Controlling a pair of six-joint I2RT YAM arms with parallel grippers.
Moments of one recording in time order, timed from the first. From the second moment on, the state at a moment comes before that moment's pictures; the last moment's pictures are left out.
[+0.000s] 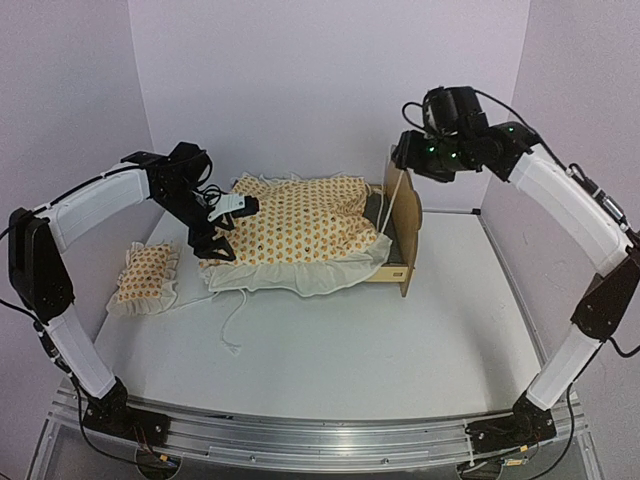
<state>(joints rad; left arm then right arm) -0.43 1.68 1.59 -0.98 0.37 0.91 0.61 1.68 1.94 -0.82 0.29 0.55</state>
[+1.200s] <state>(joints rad) -0.51 1.77 1.70 -0.83 0.60 0.54 0.57 2.25 2.13 -0.73 0.55 0.71</state>
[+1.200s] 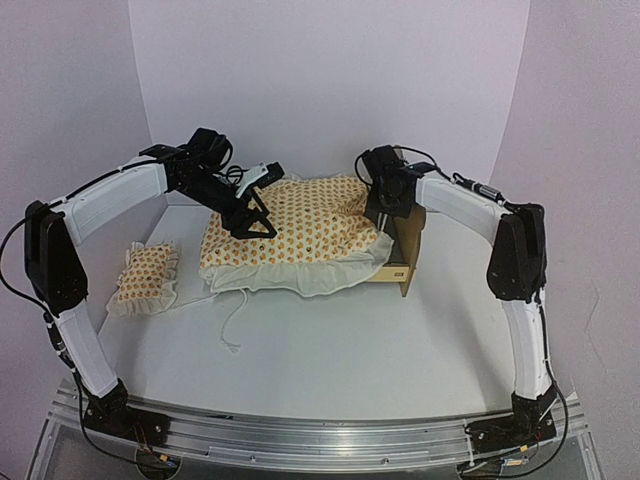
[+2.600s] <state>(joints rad) -0.73 2.15 1.93 -0.27 0.92 0.37 0.90 1.74 1.62 -0.54 0.53 1.09</state>
